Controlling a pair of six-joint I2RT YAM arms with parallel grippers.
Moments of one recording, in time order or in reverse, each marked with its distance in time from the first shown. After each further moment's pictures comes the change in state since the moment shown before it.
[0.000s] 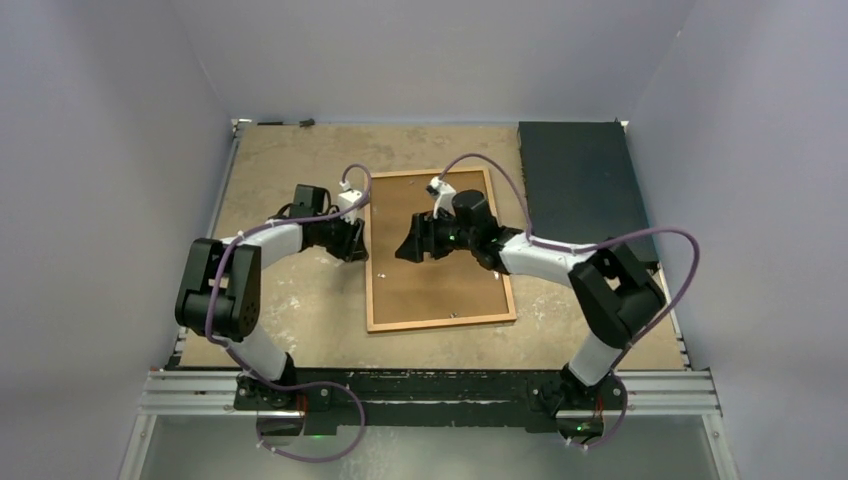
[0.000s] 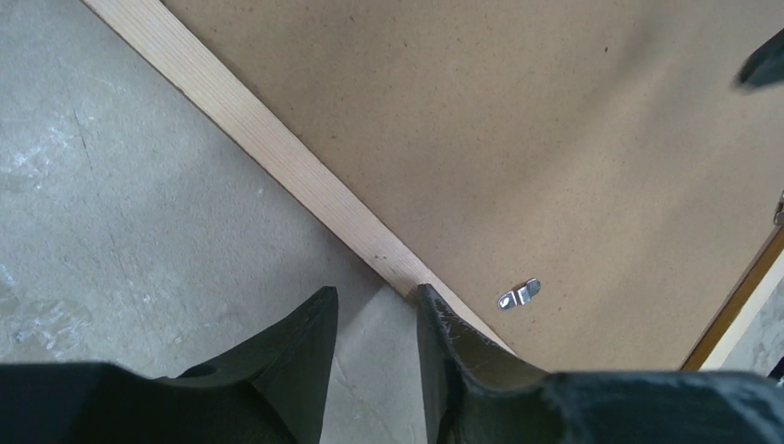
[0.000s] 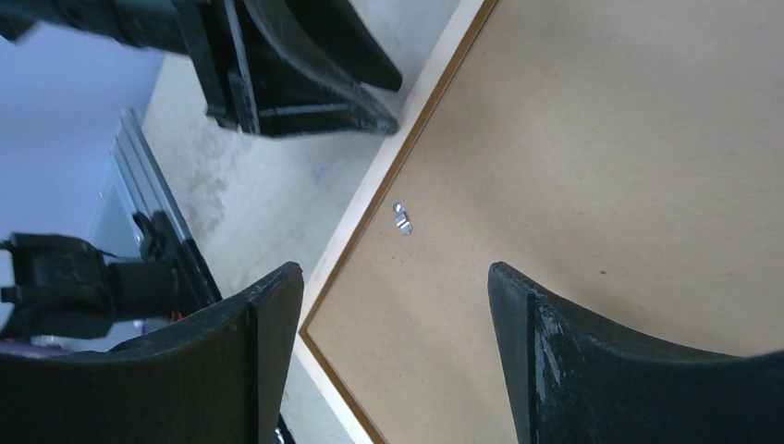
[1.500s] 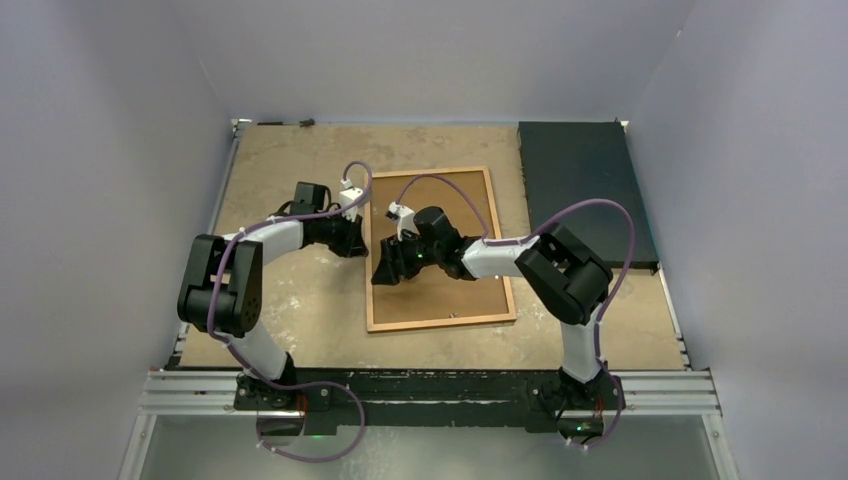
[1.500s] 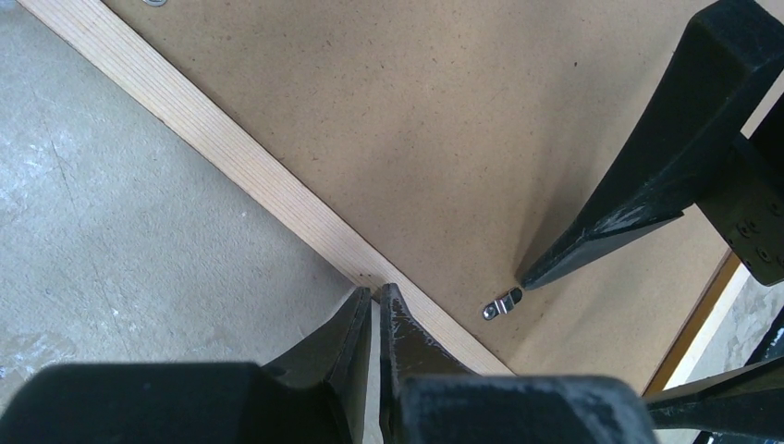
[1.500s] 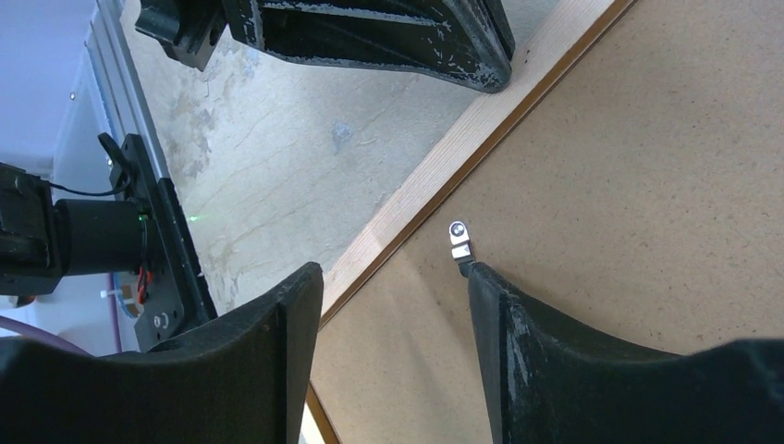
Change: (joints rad) left arm 0.002 0.034 0.032 -0.001 0.050 0.002; right arm 0.144 0.302 0.127 0.080 -0.092 -0.066
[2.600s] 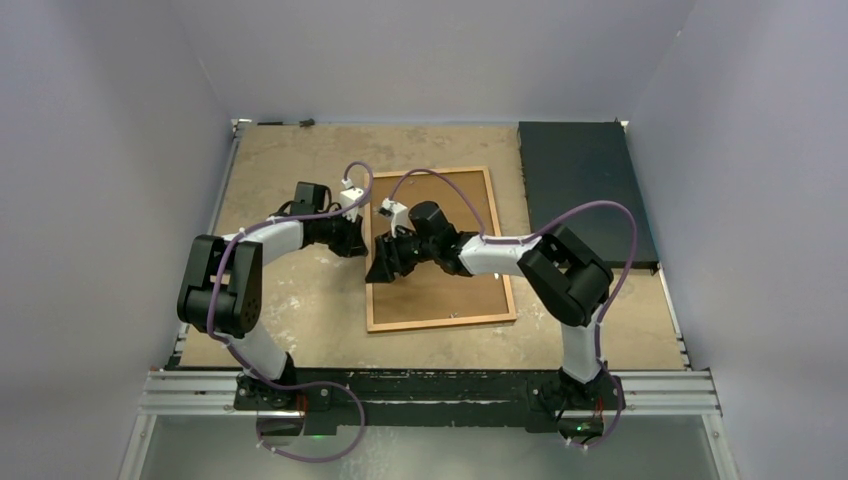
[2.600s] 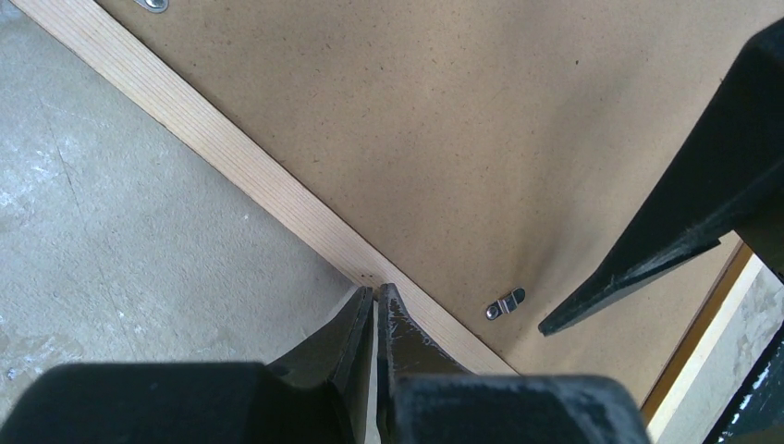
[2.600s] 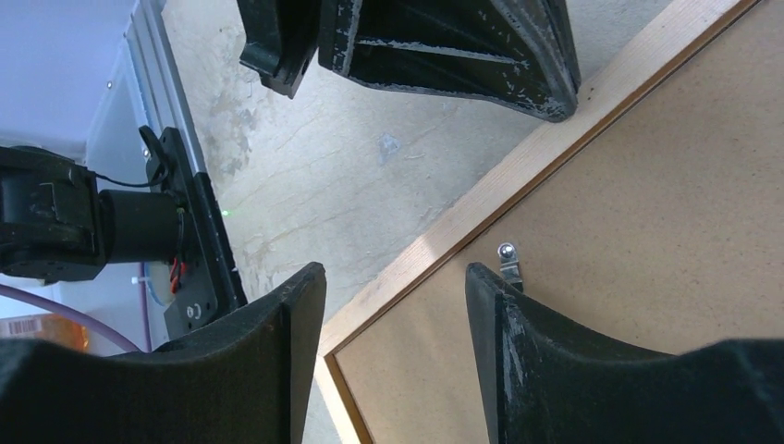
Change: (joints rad) left arm 0.000 -0.004 0.000 0.000 -0.007 0.016; right arm 0.011 -0.008 0.058 -0.045 -0.048 -0.003
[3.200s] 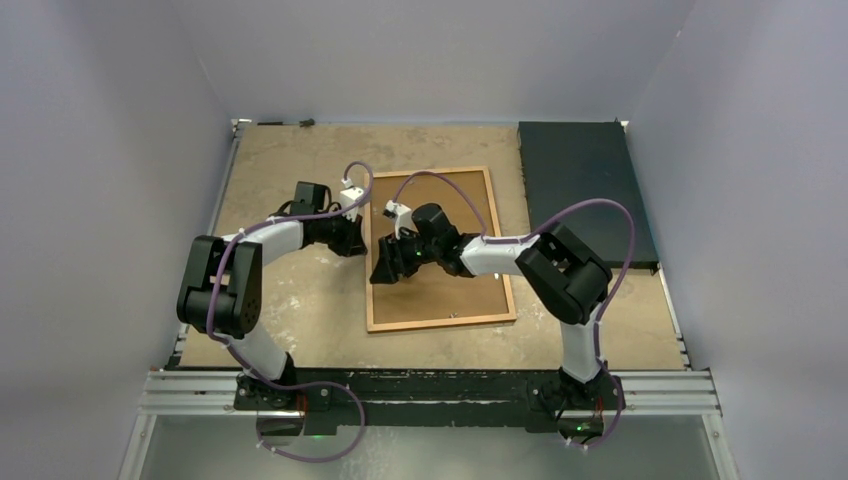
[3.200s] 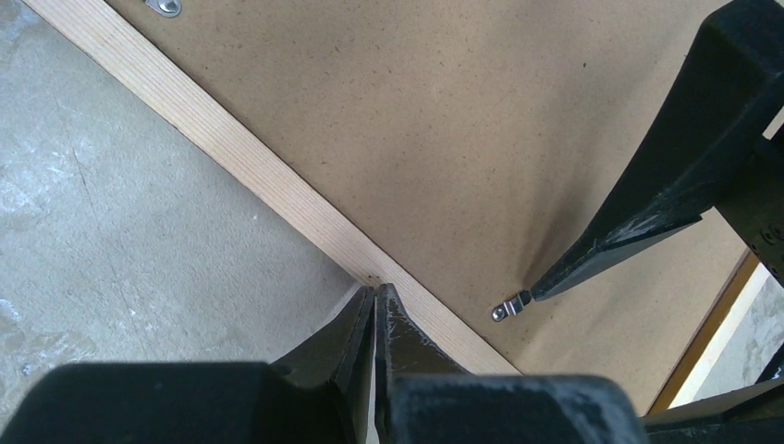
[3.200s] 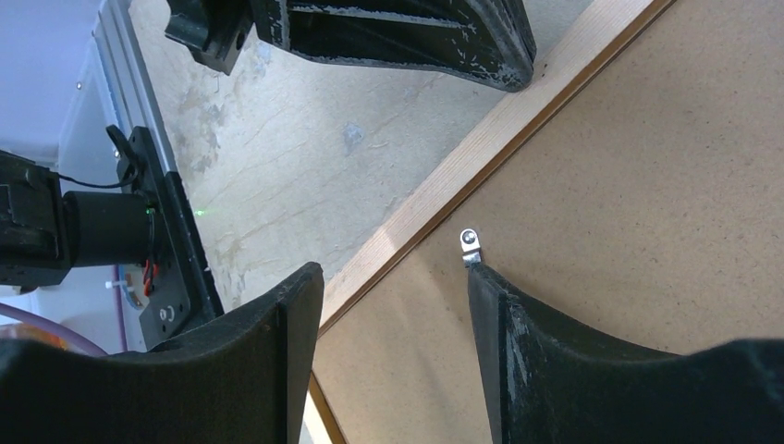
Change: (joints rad) left arm 0.000 -0.004 0.000 0.003 -0.007 0.003; right arm -0.013 0.009 -0.024 0.009 0.019 -0.017
